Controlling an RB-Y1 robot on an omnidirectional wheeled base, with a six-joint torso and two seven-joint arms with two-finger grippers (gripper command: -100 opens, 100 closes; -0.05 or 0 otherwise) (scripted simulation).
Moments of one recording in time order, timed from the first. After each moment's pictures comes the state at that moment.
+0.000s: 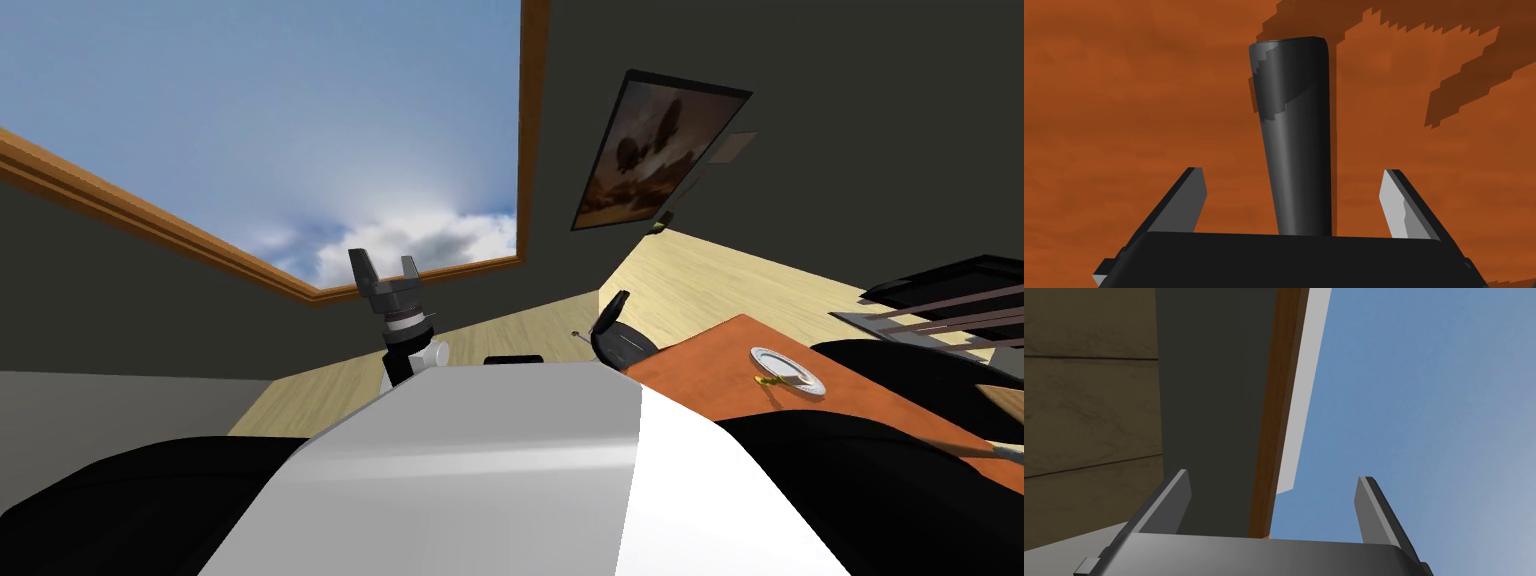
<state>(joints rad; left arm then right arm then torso) 0.49 -0.01 -0.02 -2.34 0.02 -0.59 0.02 0.63 -1.10 0.78 -0.89 0.35 -0.34 0.38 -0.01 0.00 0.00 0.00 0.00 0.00</state>
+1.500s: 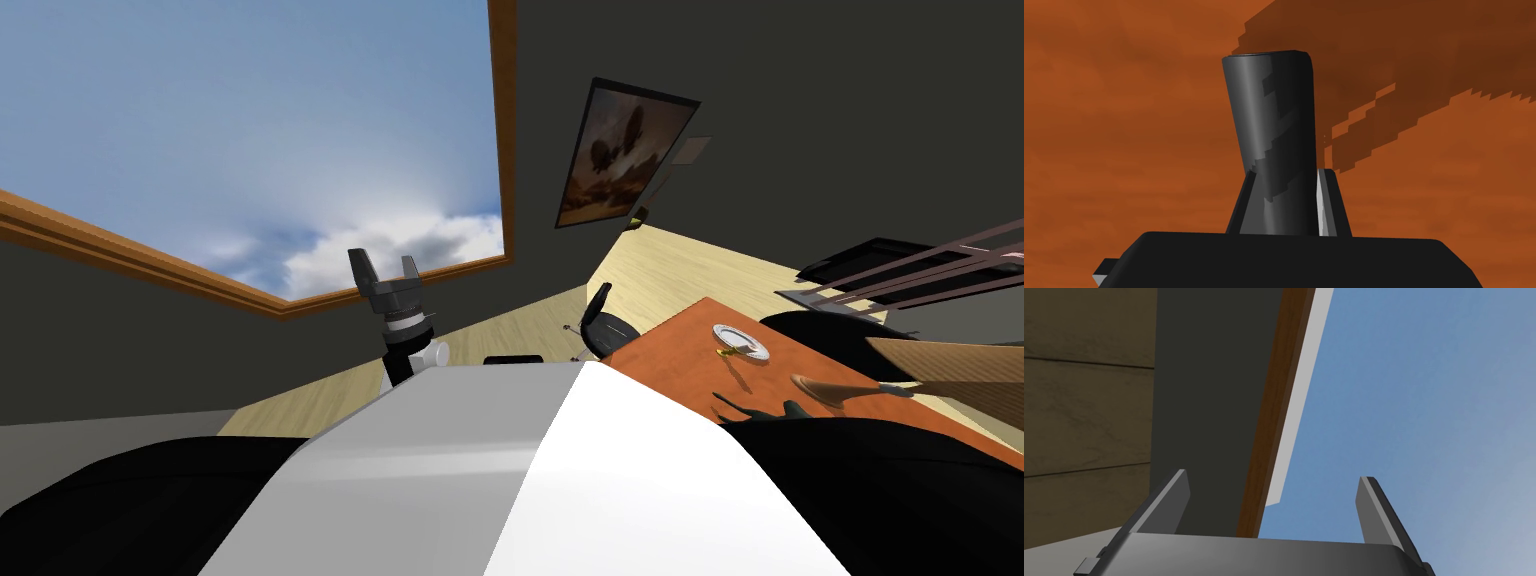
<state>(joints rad) 0.49 -0.01 -0.02 -2.34 0.02 -0.59 0.02 0.40 -1.15 1.06 -0.98 0.34 -0.20 0.28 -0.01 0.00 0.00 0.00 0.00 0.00</state>
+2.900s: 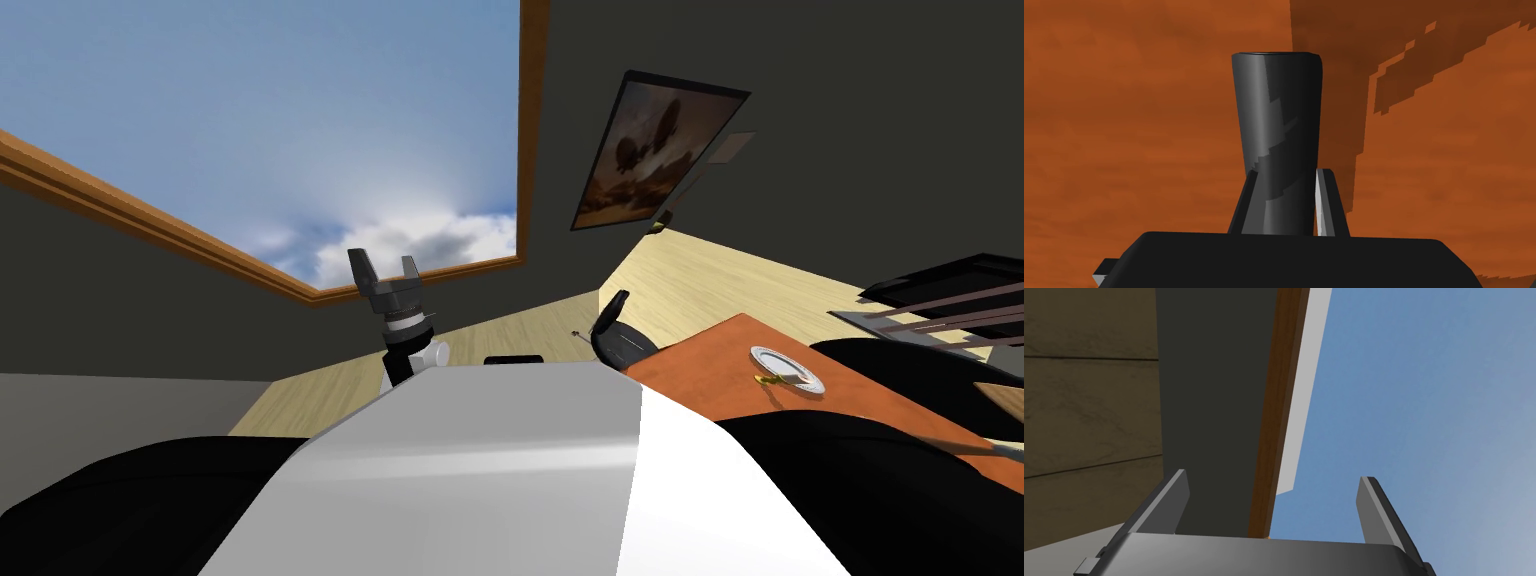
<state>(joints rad) 0.49 -0.01 -0.02 -2.34 0.02 -0.59 0.02 0.63 -1.13 0.78 -0.91 0.36 -0.33 0.38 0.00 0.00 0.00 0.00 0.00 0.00</state>
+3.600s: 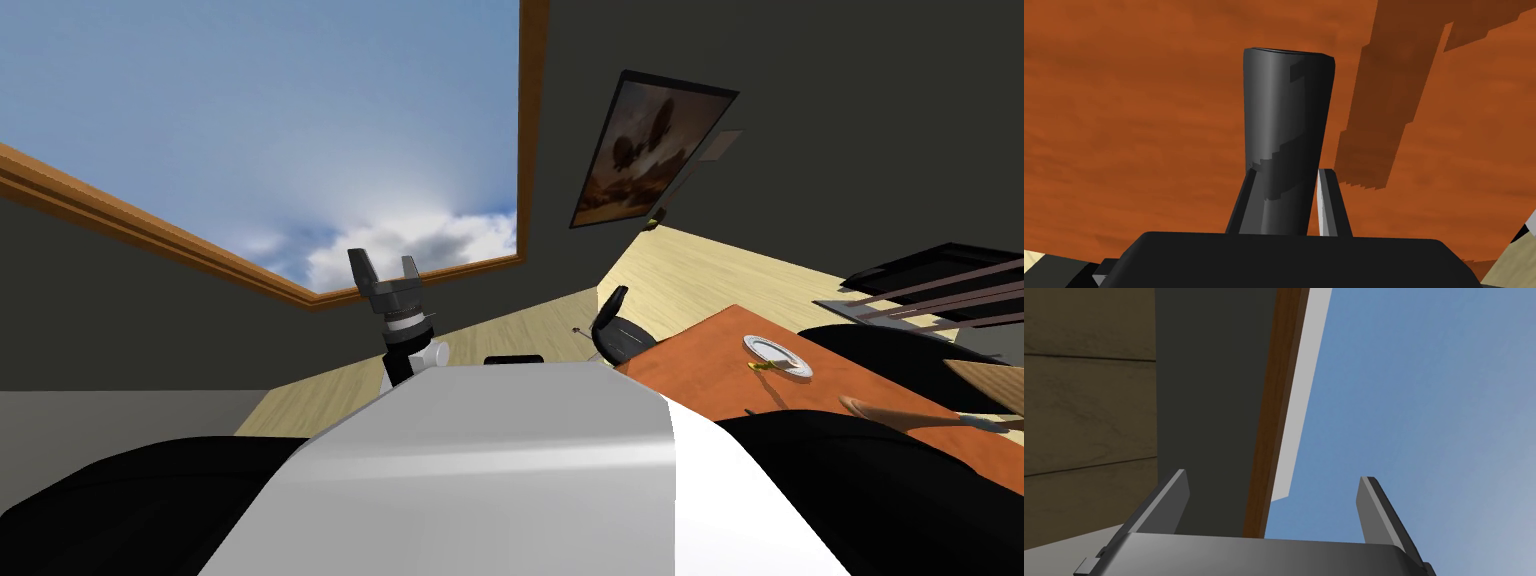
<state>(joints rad) 0.49 -0.01 -0.02 -2.34 0.02 -0.59 0.02 0.65 -1.26 0.72 -0.98 0.44 -0.36 0.40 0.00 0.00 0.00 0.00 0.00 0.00</state>
